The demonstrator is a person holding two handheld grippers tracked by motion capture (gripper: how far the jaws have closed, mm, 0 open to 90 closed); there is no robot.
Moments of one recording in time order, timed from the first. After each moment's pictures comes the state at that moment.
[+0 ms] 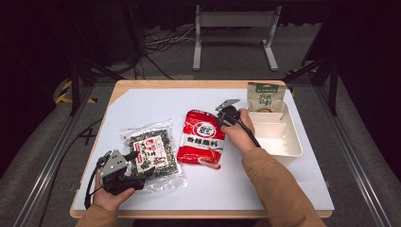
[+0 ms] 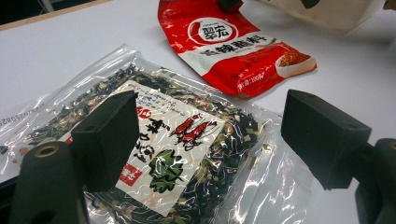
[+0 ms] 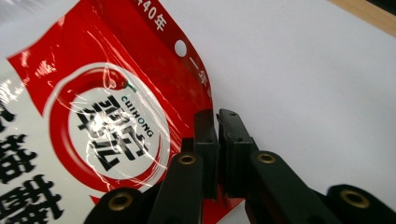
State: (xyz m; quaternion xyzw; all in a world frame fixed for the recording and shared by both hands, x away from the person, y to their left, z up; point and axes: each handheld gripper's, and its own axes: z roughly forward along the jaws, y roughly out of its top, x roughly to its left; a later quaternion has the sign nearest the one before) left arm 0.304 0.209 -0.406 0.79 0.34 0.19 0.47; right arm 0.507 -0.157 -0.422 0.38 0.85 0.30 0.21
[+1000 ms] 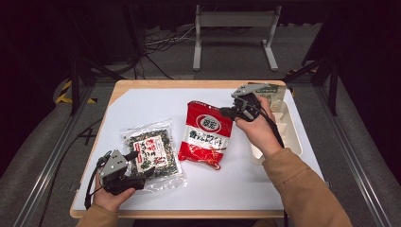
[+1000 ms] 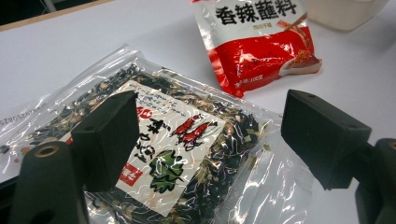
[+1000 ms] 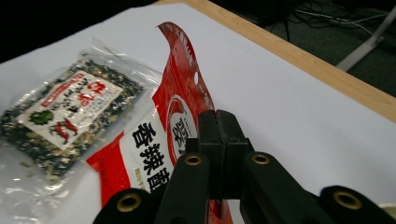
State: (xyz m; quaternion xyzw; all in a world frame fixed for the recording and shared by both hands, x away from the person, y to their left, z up) left arm 0.304 0.207 -0.406 0.79 0.35 0.19 0.47; right arm 0.442 -0.178 -0.302 0.33 0.84 0.41 0.16
